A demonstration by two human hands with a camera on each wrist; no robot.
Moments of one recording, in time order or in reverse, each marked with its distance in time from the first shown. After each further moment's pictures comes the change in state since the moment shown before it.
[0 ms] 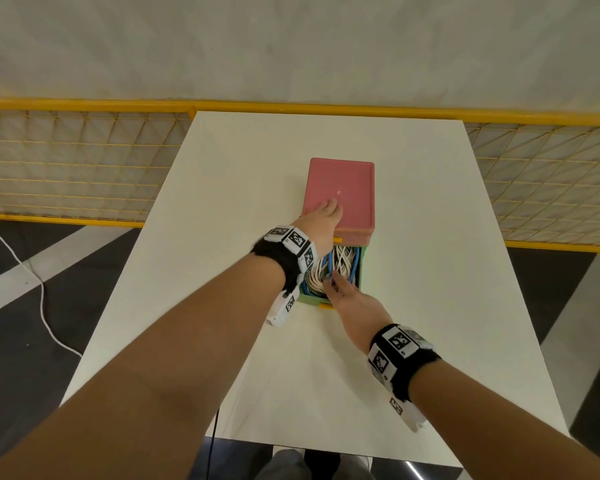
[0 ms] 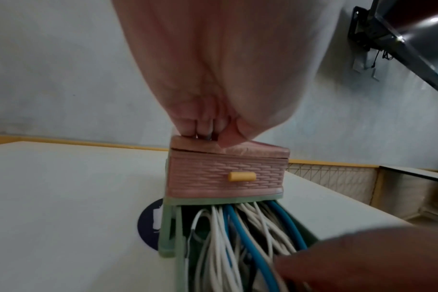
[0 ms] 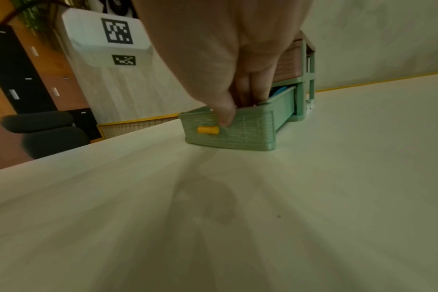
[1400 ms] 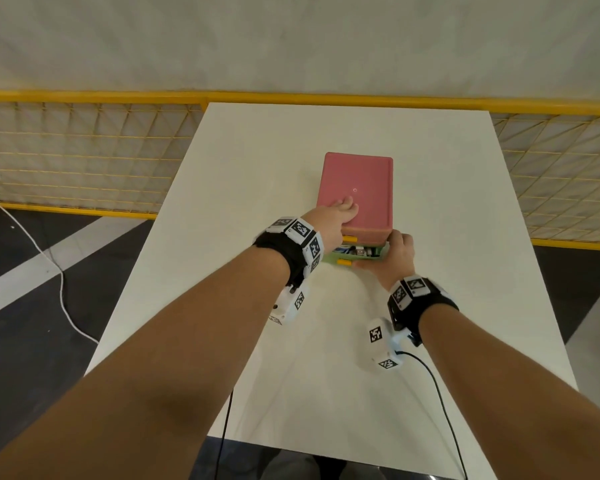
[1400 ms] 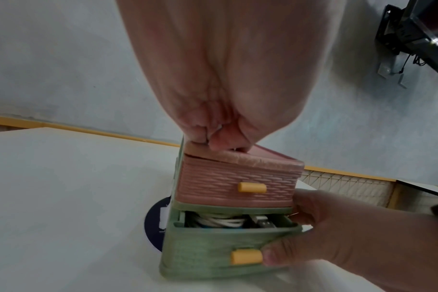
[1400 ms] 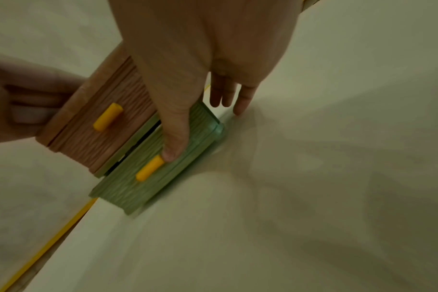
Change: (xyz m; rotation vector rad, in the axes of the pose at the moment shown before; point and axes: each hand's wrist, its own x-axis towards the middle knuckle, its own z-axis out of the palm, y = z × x) left_hand 0.000 -0.008 -0.010 -0.103 -0.032 0.000; right_hand 0.081 0.064 -0.002 0.831 0.517 0.472
